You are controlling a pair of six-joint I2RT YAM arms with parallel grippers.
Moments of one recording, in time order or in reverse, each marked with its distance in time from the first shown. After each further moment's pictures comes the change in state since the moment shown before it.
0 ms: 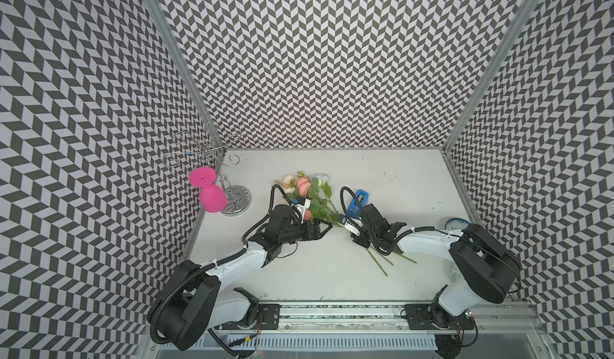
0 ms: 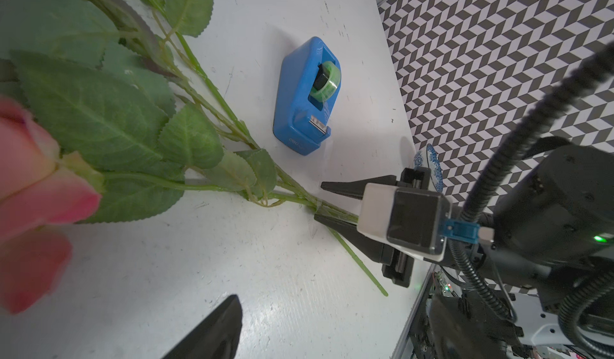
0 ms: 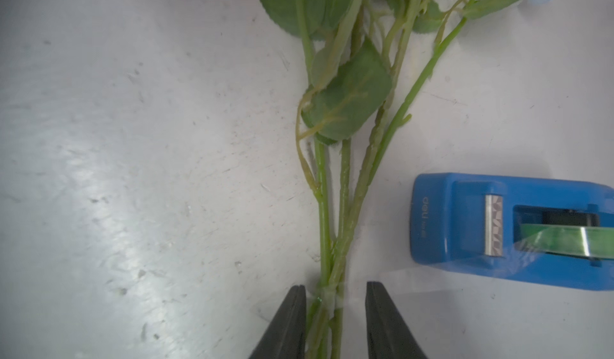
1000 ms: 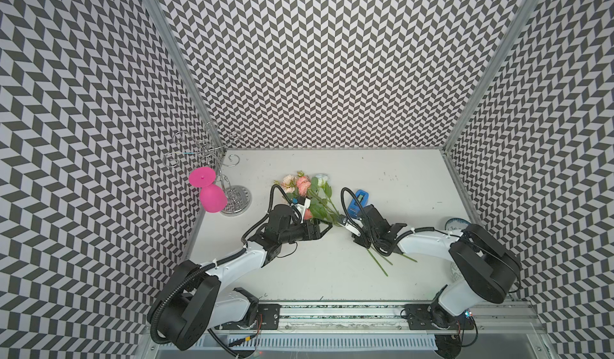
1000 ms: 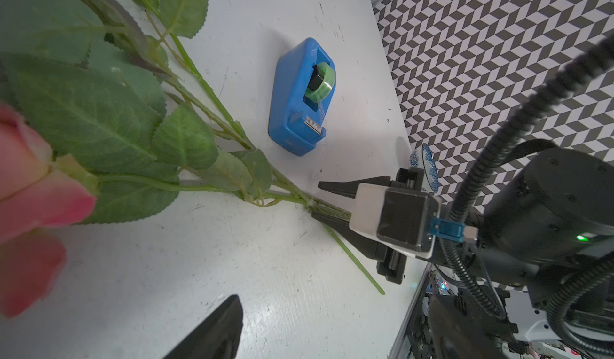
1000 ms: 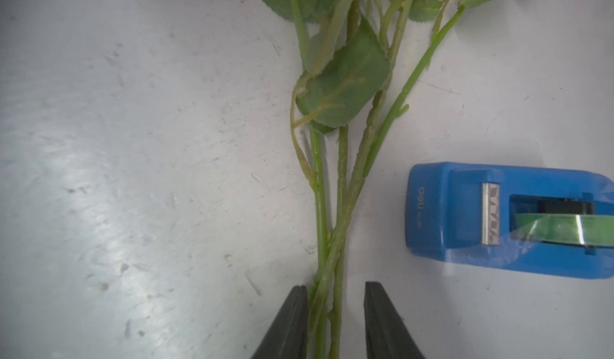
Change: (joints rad) left arm 0.005 0.000 0.000 0.014 0.017 0.000; right arm 0.000 -0.047 -0.020 0.000 0.021 0.004
